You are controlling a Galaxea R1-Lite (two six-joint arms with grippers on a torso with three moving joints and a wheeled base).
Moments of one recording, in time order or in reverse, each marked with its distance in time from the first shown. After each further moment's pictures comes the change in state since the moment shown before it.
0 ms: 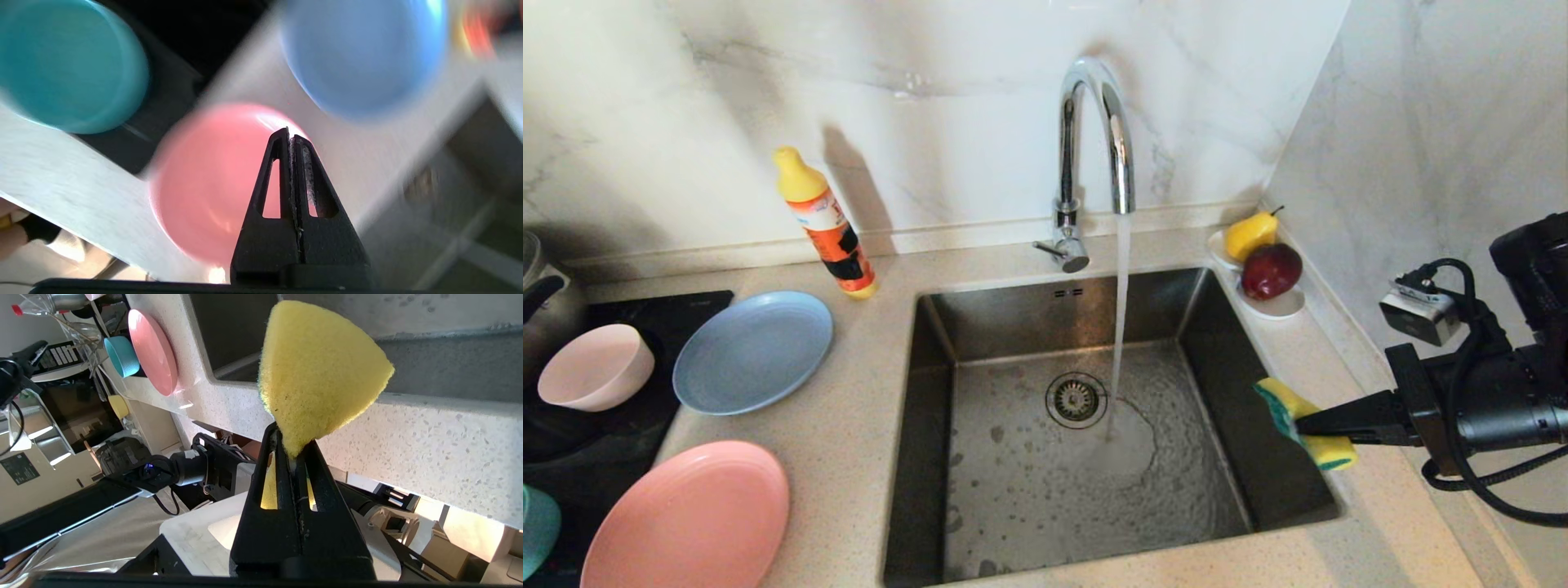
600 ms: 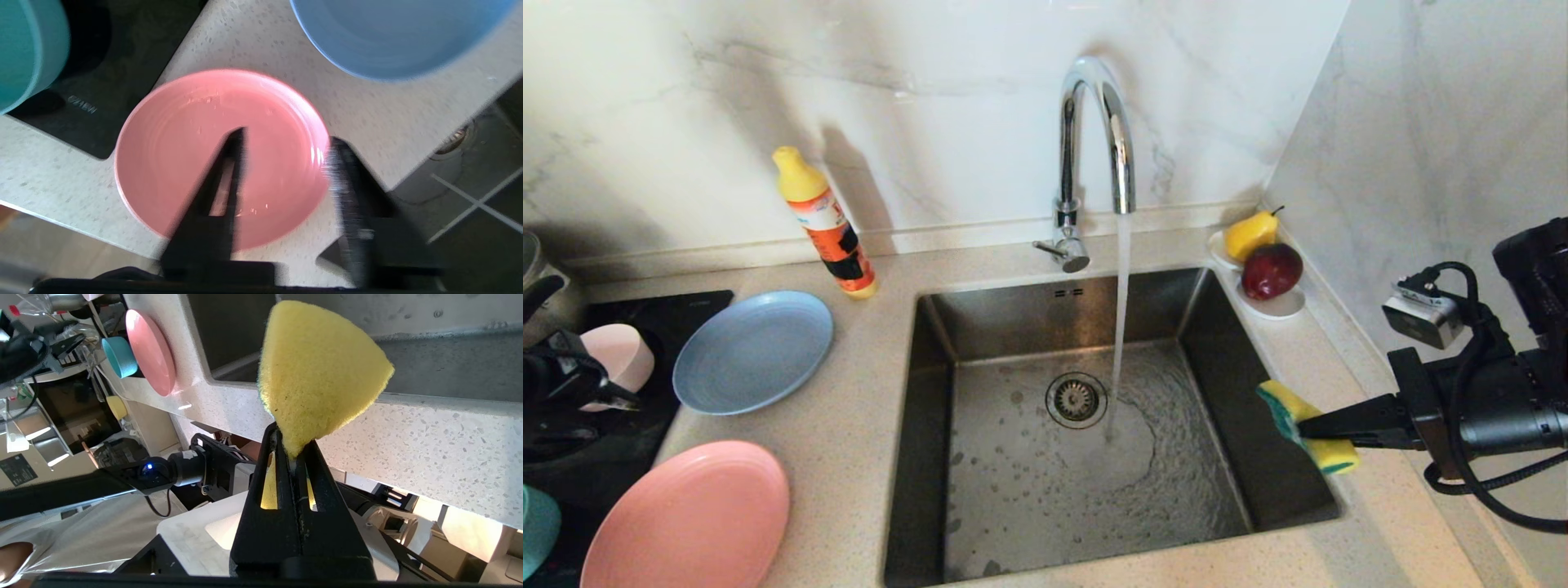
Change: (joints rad) left arm -0.149 0.233 -0.061 0.073 0.041 -0.033; right arm -0.003 -0.004 0.017 -0.011 -0.003 -0.005
